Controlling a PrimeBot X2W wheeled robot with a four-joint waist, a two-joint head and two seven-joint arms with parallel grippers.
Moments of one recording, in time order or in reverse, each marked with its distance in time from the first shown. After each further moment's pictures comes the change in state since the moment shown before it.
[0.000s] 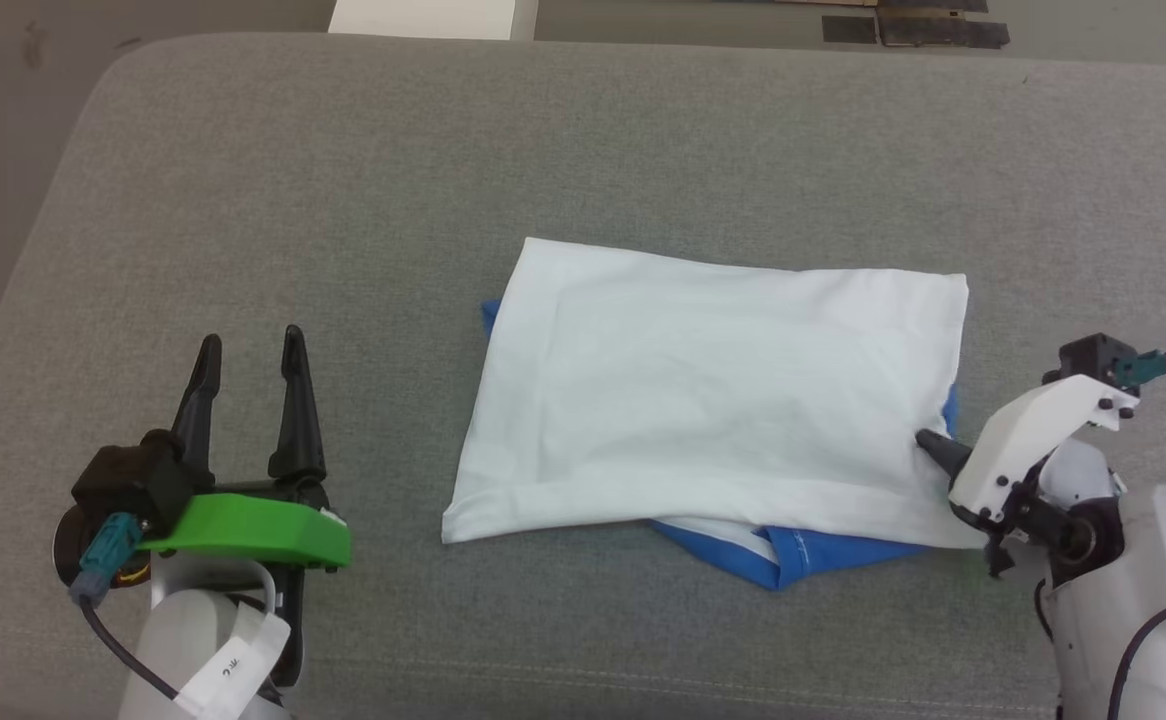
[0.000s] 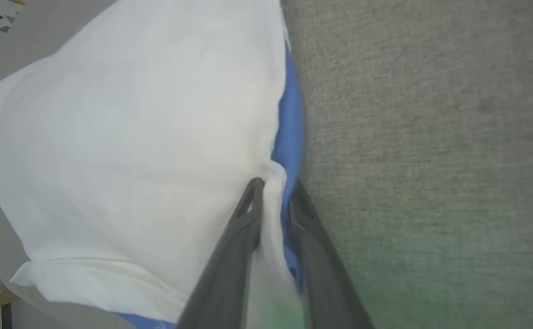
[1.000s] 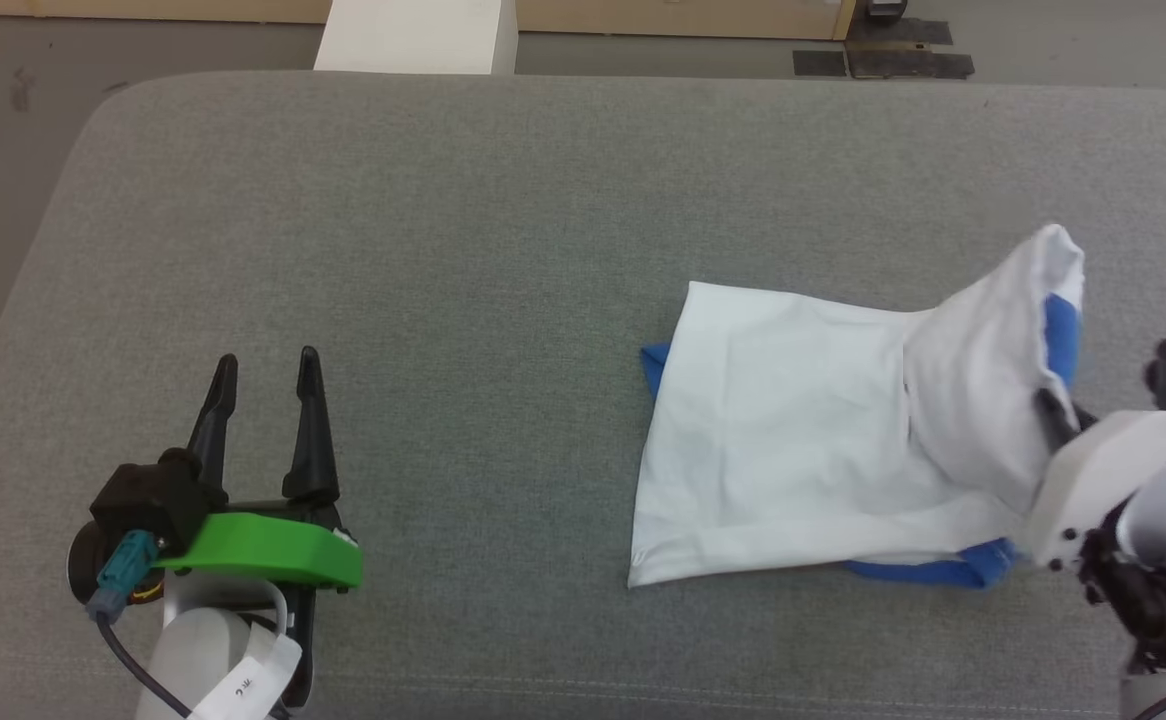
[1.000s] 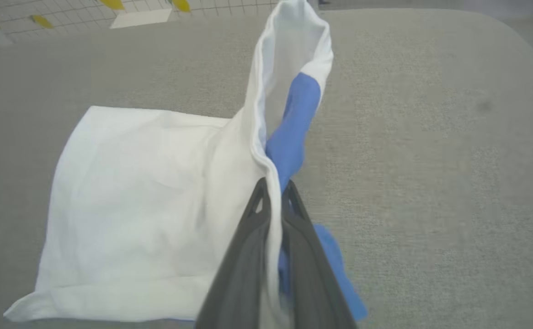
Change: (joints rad) left arm 0.033 -0.007 -0.010 -0.008 0.009 -0.006 0.000; right arm 0.294 0.020 -0.001 -0.695 -0.295 0.000 -0.006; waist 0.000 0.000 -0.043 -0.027
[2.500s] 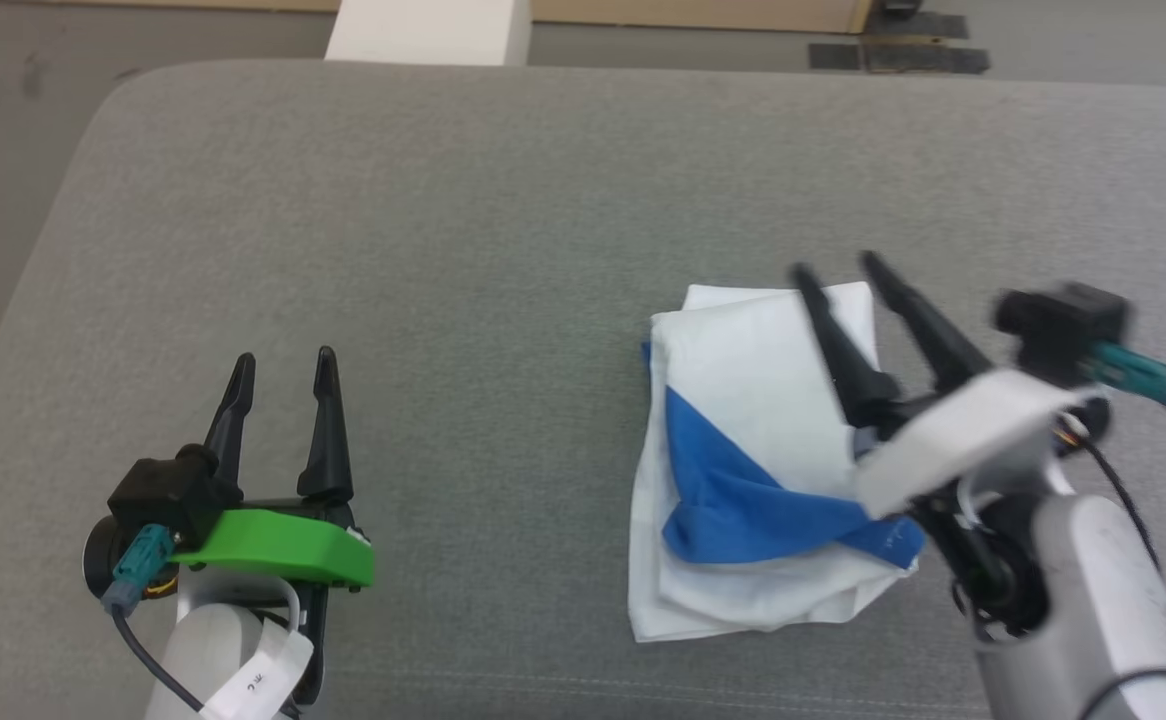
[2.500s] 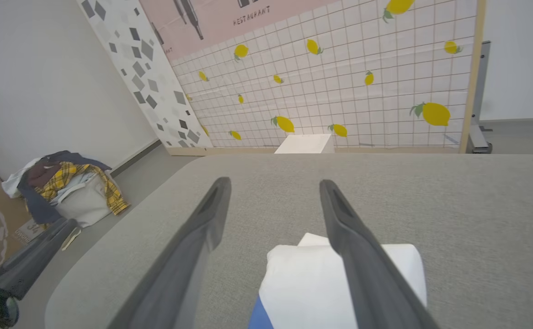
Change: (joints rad) left arm -0.010 -0.002 -0.022 0.020 -0.002 0.000 0.000; right arm -0.116 0.000 0.391 0.049 0.297 0.000 -0.442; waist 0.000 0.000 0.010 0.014
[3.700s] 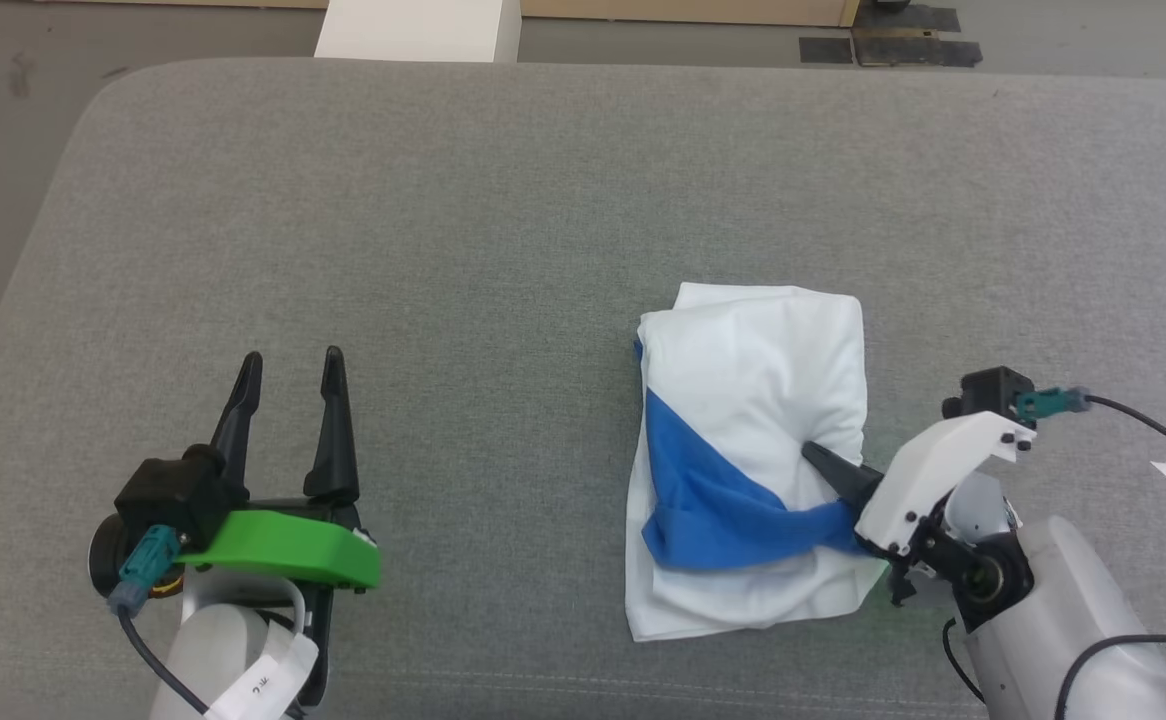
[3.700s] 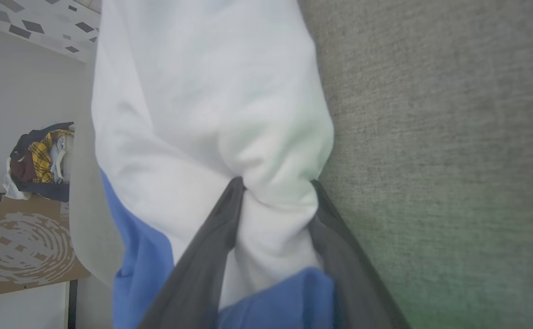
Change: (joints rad) left arm 0.004 0.000 -0.012 -0.010 0.002 0.000 0.000; right arm -0.136 -0.010 -0.109 0.683 0.299 0.000 0.272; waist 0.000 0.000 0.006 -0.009
